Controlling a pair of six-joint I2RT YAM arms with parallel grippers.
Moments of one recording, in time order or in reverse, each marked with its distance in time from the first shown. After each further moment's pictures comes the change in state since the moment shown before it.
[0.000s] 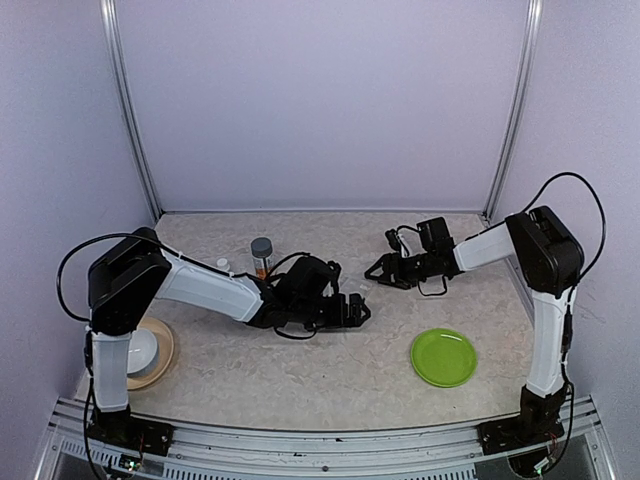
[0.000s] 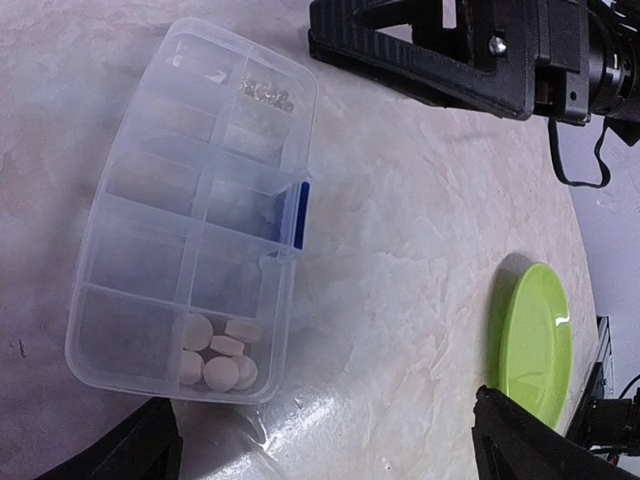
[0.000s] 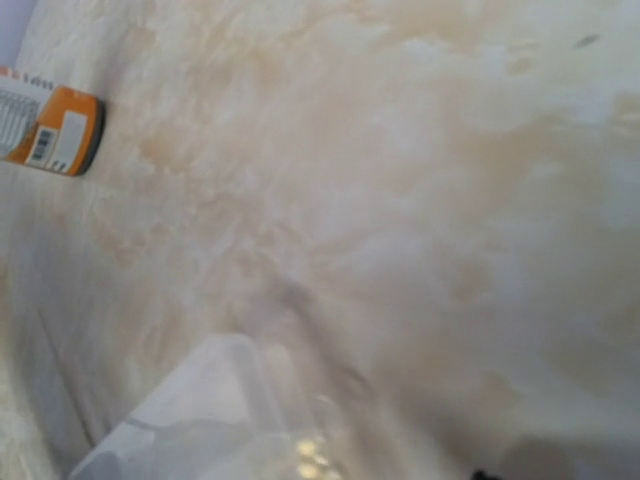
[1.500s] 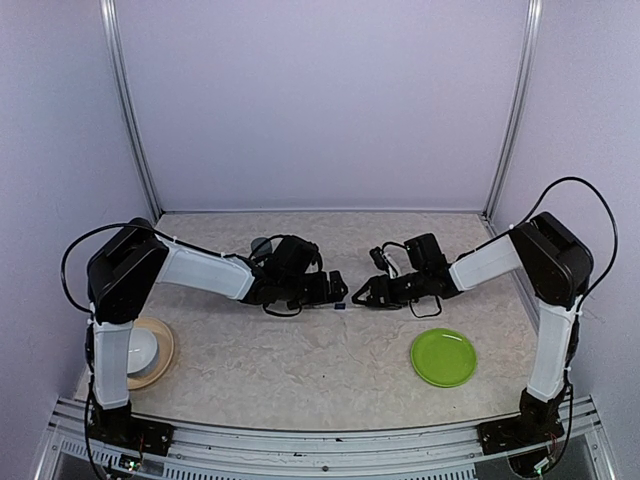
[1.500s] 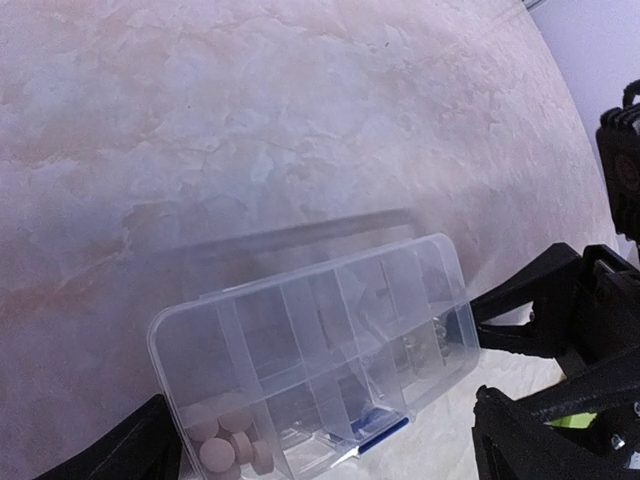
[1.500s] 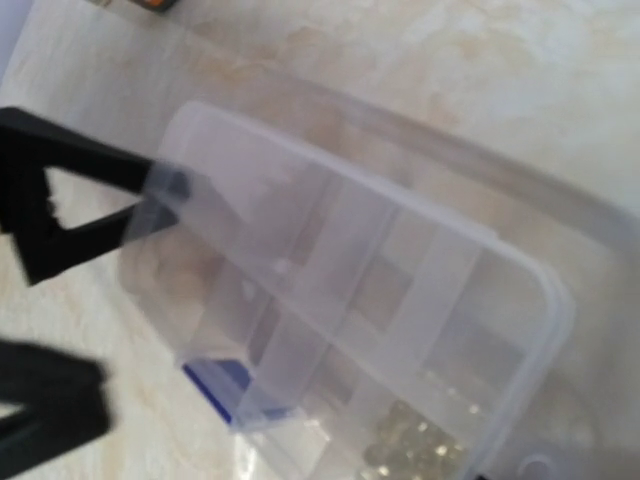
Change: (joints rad) left arm 0.139 0.034 0.070 -0.075 -0.055 0.055; right arm 0.151 -0.107 -0.185 0.087 0.033 -0.010
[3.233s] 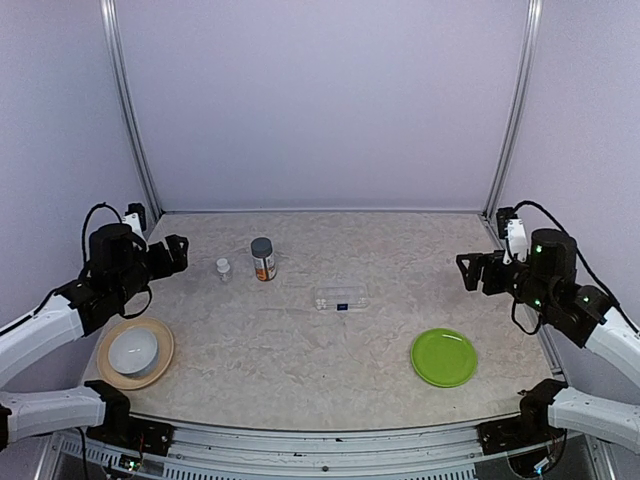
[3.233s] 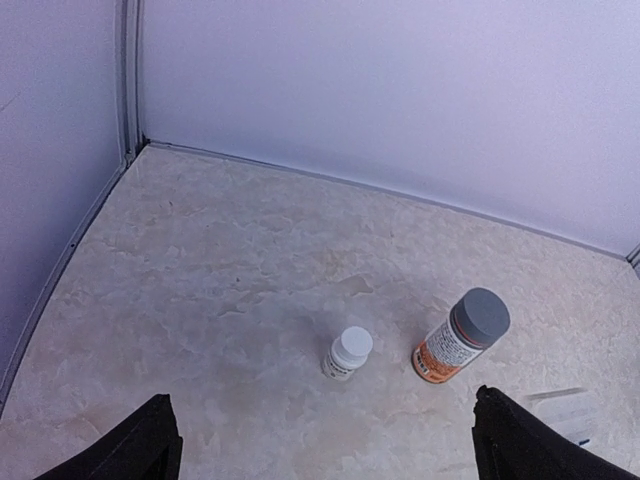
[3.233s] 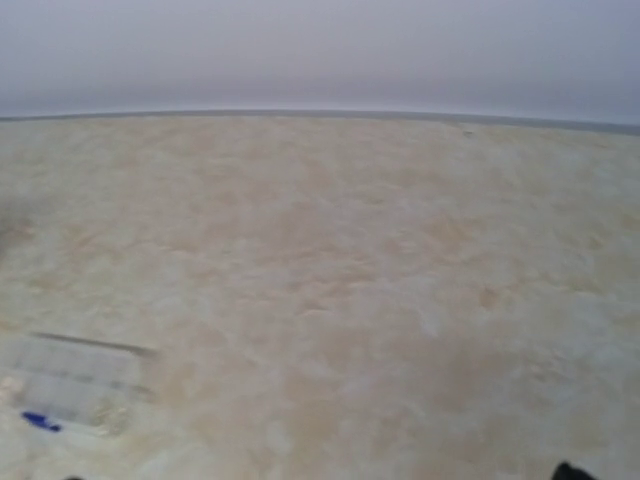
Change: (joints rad) left arm 0.449 -1.189 -0.709 -0.102 -0.299 0.372; right arm -0.051 -1.263 -0.383 -0.481 0.819 -0.216
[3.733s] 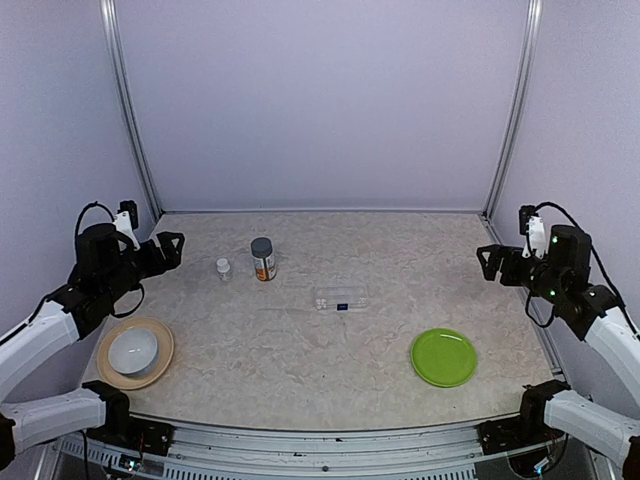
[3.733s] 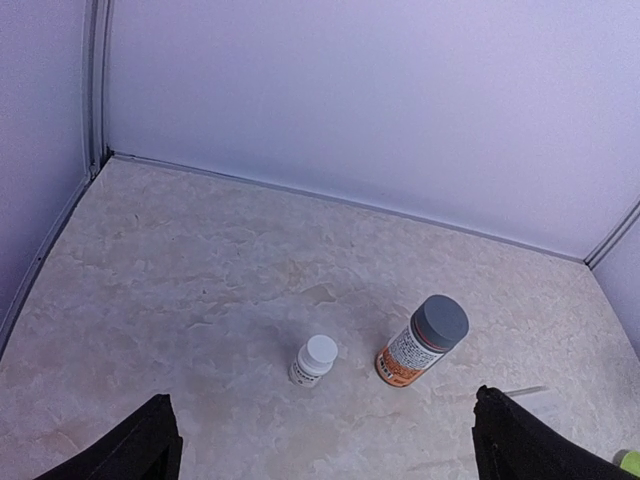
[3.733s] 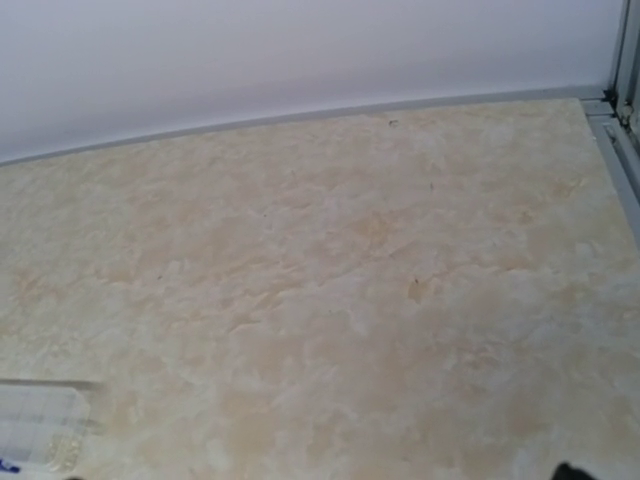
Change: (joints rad) left arm 0.130 -0.056 -0.025 0.042 0.216 -0.003; right arm -0.312 0.003 -0.005 -0.004 -0.225 0.009
